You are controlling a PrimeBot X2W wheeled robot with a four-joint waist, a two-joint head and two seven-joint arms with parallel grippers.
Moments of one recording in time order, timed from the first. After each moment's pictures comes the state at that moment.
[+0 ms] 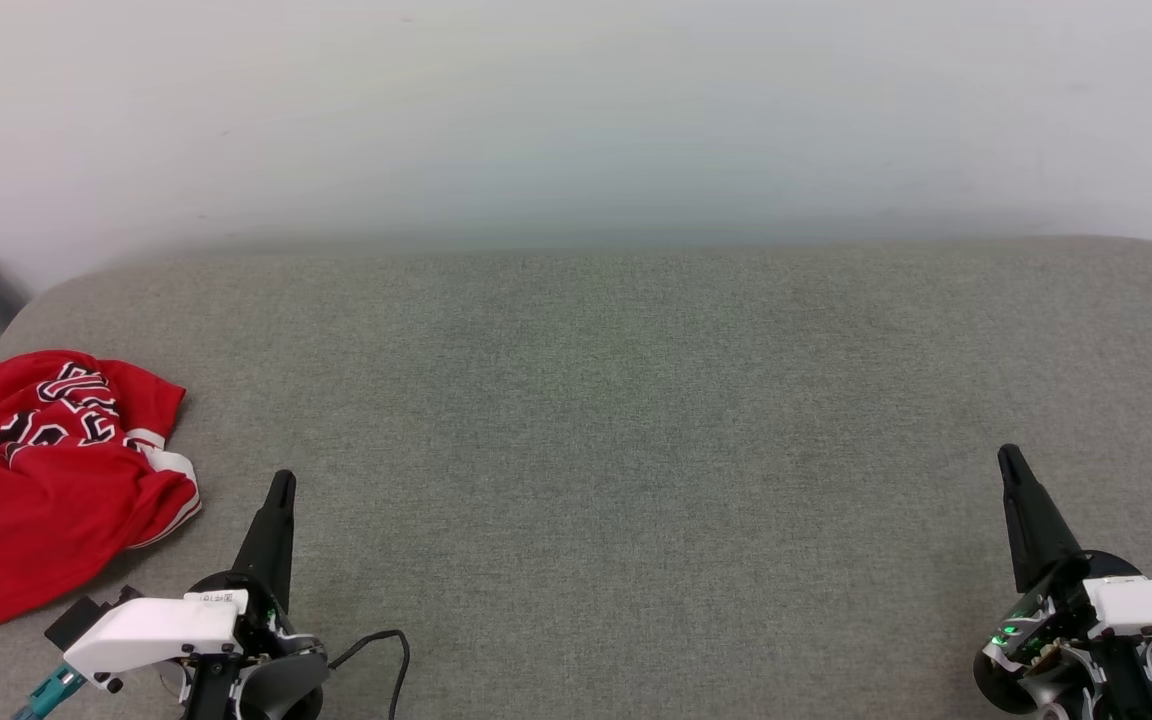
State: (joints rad) left arm -0.11 0.05 0.11 0.25 -1.61 -0.13 0.11; right arm -0.10 -0.05 -0.11 0.25 1.62 0.13 0.11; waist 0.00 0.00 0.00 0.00
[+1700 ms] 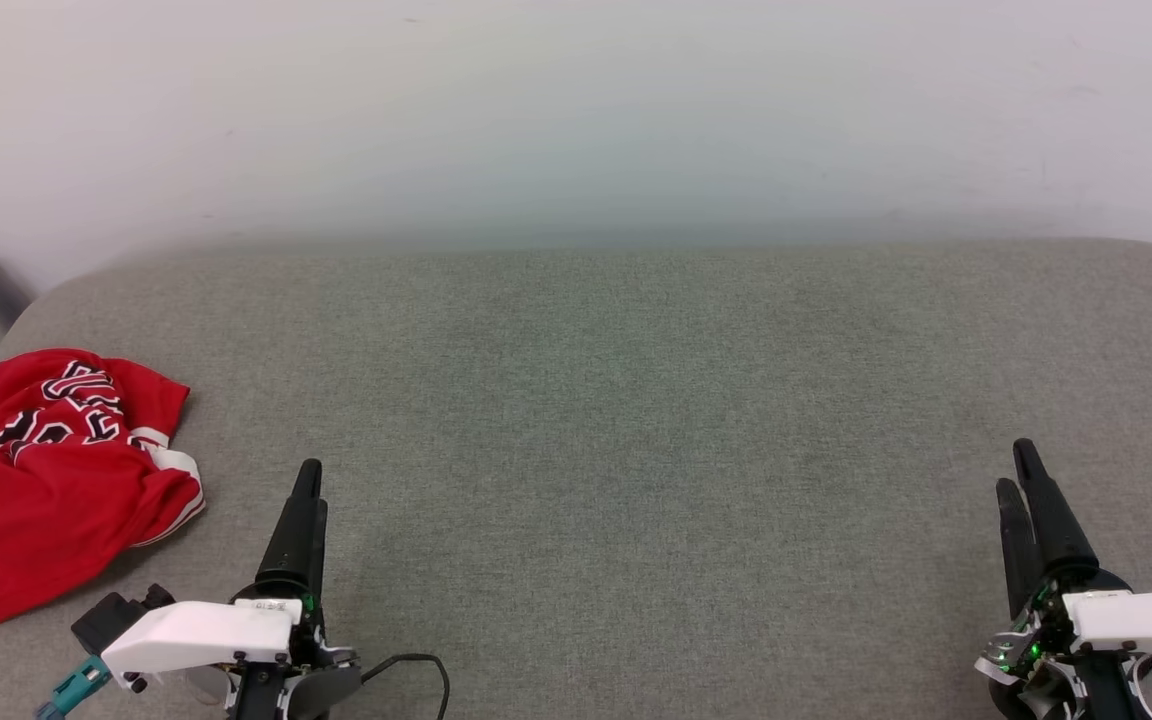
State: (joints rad) left arm -0.08 0.05 0.03 0.23 -1.49 -0.13 0.02; right arm -0.07 -0.05 -0.09 0.22 1.50 0.13 0.02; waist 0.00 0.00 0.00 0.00
